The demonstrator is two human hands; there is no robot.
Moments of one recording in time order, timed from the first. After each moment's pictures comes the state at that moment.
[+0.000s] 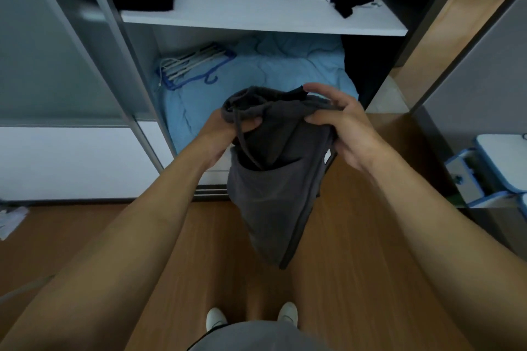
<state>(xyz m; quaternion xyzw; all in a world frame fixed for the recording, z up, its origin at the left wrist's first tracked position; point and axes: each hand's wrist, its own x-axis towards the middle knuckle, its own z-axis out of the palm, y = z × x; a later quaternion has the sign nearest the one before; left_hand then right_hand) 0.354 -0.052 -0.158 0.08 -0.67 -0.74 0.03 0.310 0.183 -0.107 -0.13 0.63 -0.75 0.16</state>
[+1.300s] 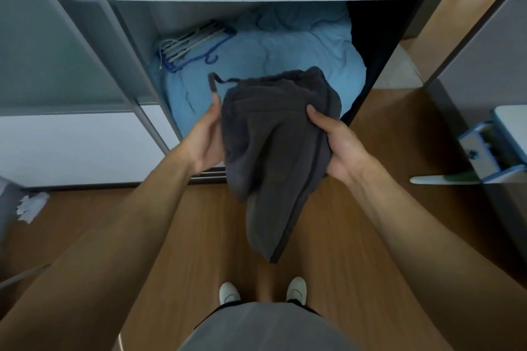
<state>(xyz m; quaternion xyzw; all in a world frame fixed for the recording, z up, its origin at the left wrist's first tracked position) 0.394 -0.059 -0.188 0.05 -0.46 -0.87 -0.16 0.356 0.188 -0.152 0.06 0.48 -0.82 0.30</state>
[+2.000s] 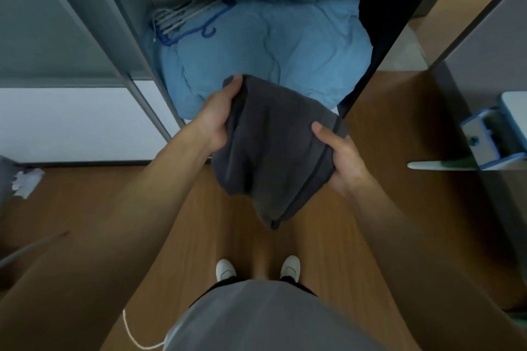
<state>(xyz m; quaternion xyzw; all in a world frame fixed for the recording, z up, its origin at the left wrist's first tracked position) 0.383 -0.022 -0.168 0.26 -0.49 -0.83 -0.07 0.384 0.206 -0.203 0.07 0.53 -0.81 0.26</state>
